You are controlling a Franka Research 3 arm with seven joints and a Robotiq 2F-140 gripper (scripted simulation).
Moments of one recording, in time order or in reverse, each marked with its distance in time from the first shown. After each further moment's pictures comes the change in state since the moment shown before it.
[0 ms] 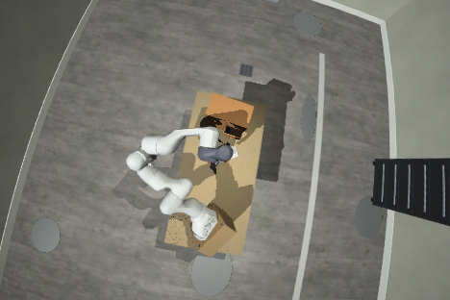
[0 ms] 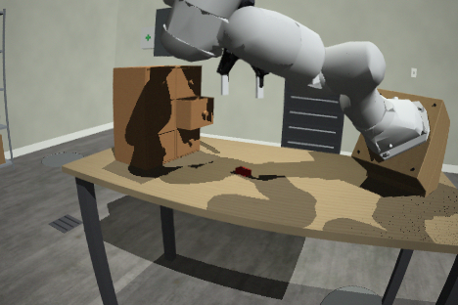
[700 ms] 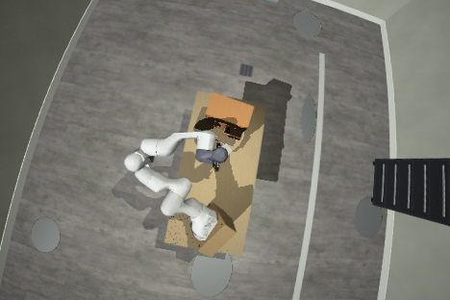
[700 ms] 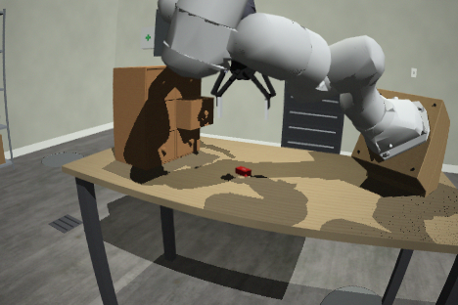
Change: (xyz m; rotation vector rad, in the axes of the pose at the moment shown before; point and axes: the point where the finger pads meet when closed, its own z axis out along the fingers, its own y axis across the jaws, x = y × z) arm -0.009 0.017 0.068 -0.008 0.002 -0.521
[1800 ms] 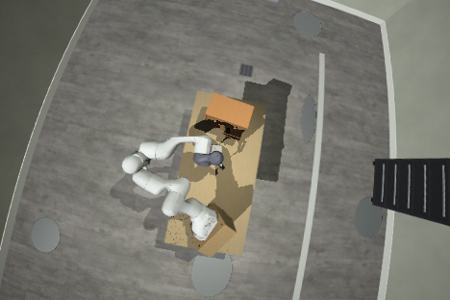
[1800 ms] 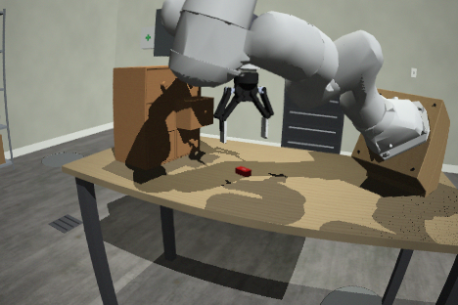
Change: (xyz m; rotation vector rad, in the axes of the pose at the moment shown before) arm -0.013 0.008 0.065 0.018 0.023 -0.754
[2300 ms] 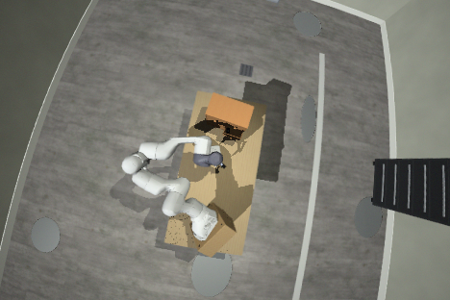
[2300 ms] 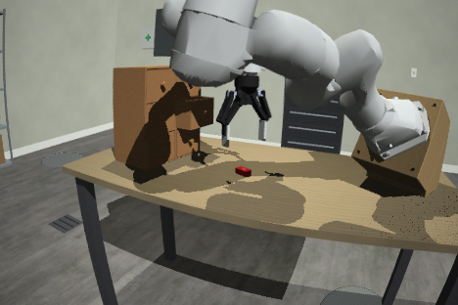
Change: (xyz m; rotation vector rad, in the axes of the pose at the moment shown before) arm -0.001 0.000 0.010 0.004 0.008 -0.157
